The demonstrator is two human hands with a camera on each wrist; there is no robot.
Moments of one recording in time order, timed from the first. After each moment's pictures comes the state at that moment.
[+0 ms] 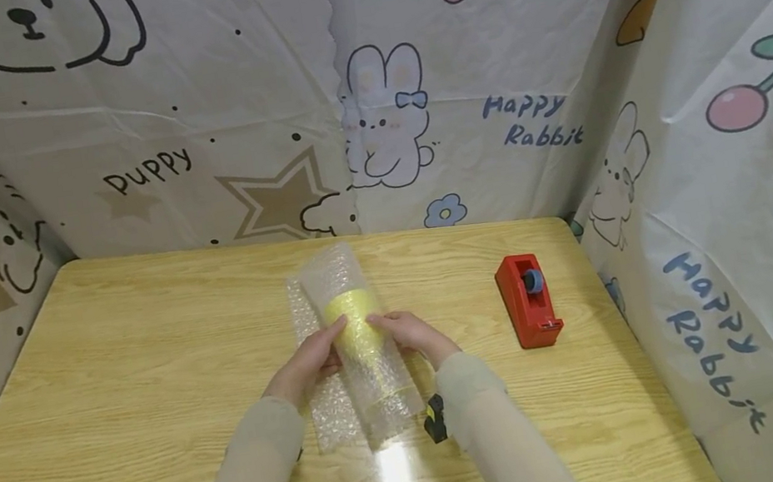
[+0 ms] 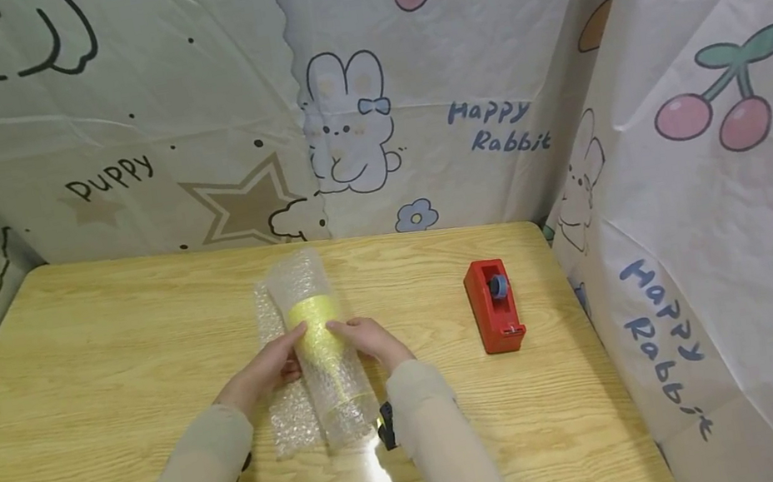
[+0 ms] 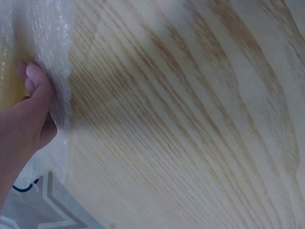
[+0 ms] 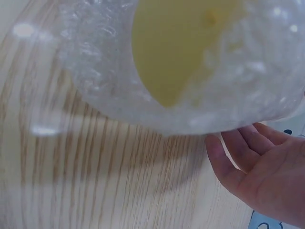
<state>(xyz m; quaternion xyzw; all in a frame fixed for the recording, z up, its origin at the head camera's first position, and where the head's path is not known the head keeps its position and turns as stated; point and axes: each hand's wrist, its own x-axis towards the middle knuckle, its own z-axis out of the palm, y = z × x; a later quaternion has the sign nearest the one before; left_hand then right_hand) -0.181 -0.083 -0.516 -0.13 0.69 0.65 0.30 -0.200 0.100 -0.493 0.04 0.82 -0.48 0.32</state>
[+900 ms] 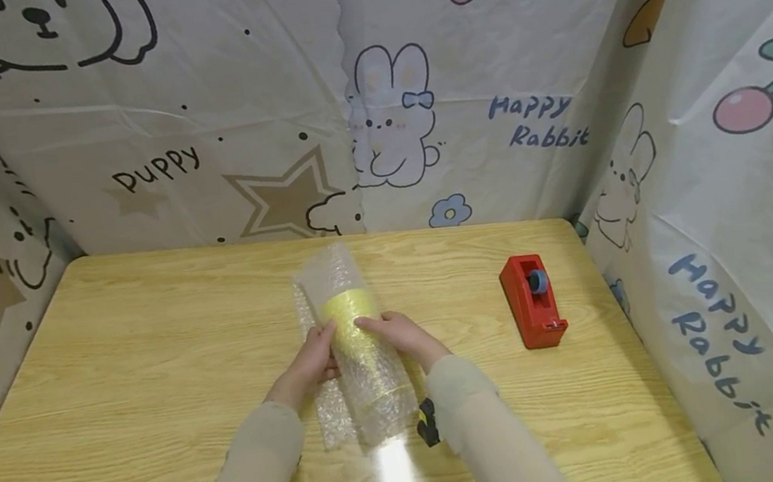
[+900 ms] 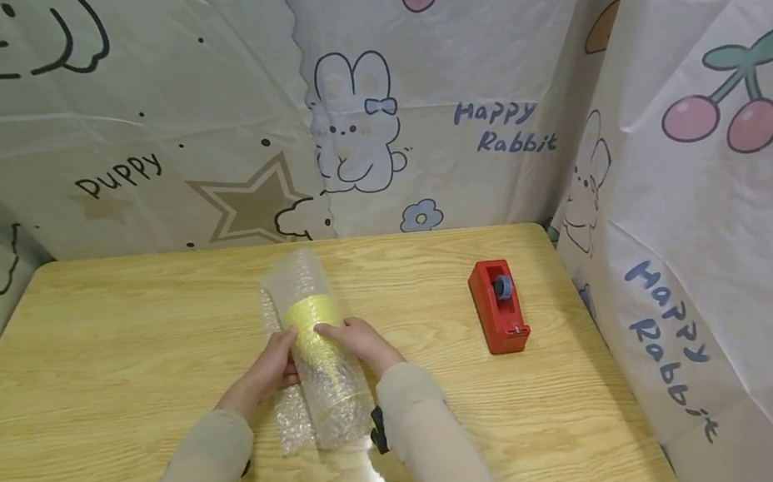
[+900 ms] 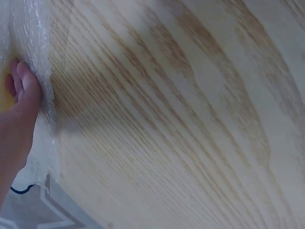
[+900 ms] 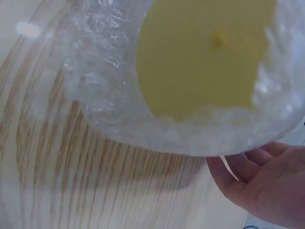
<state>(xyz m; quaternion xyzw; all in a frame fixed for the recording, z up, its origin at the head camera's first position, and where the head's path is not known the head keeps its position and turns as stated) -0.173 -0.090 -0.521 -0.12 0.68 0.67 0.26 -0.194 0.080 -0.489 0.05 0.82 -0.48 0.29</state>
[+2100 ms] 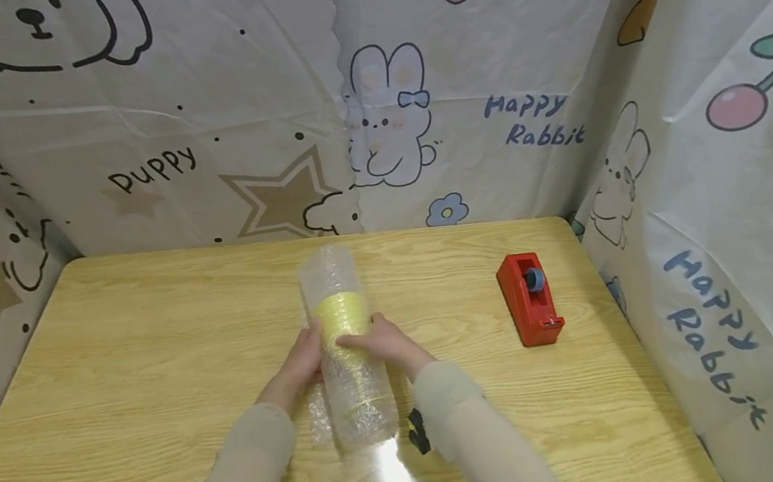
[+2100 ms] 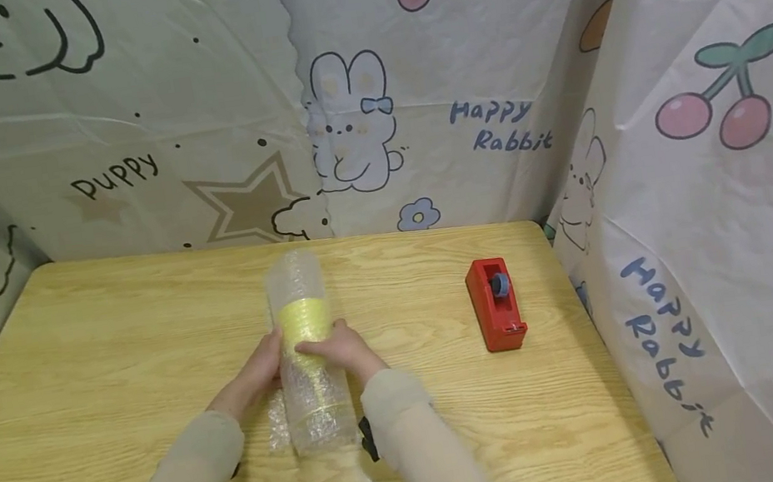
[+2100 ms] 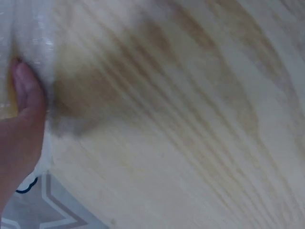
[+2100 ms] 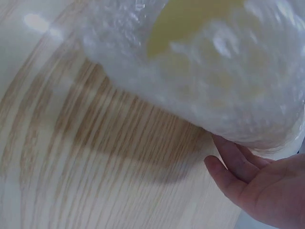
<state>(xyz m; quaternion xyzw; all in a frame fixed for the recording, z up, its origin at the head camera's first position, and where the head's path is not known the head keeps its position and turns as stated) -0.171 -0.101 -0.519 -0.13 0.76 0.60 0.23 -0.181 0.062 -0.492 0.05 0.84 -0.47 0.27</state>
